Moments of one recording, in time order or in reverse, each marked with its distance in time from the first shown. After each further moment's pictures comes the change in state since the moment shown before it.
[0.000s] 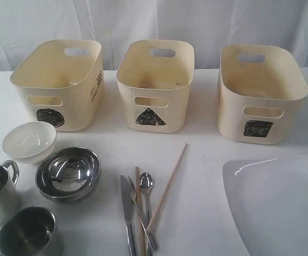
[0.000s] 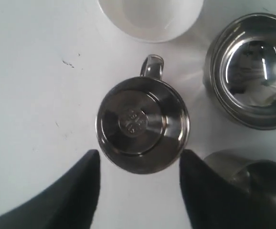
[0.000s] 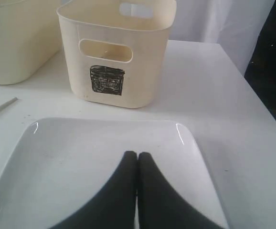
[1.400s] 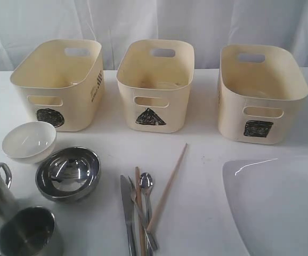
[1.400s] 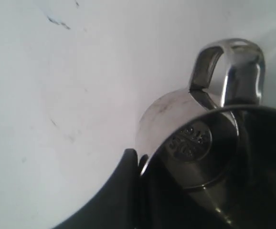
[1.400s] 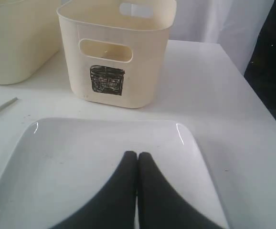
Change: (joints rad) left arm 0.000 0.411 -0.002 0.043 -0.113 0.142; right arm 0.000 0.000 0.000 0.000 0.000 0.000
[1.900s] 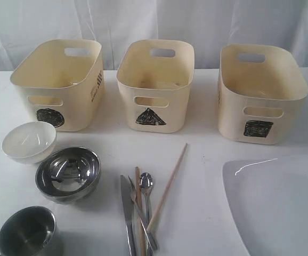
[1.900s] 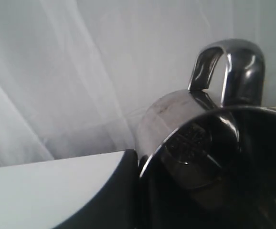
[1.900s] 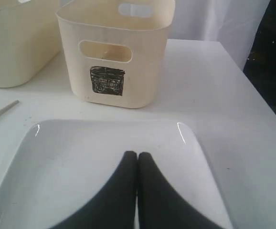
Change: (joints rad) left arm -0.098 -0.125 -0.359 -0.048 -0.772 0.009; right arm 0.000 0.000 0.000 0.000 0.000 0.024
